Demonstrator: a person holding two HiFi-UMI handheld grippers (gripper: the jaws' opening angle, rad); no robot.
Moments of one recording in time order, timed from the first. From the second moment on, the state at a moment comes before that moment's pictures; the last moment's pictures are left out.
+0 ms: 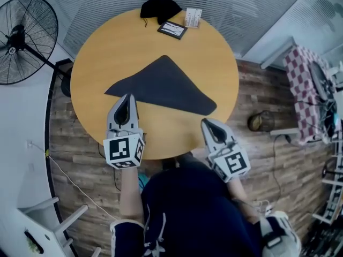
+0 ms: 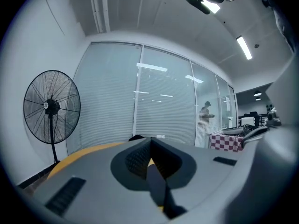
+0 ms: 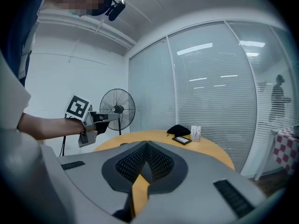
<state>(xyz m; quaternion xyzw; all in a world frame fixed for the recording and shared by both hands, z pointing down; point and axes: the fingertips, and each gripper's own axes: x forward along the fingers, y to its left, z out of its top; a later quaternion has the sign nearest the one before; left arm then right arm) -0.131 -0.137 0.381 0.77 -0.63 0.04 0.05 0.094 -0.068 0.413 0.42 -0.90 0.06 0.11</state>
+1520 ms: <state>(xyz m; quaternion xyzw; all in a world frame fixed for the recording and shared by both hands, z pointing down) -0.199 0.029 0.386 0.70 -0.71 0.04 0.08 0.123 -0.064 0.360 0.47 -0.87 0.01 0.14</state>
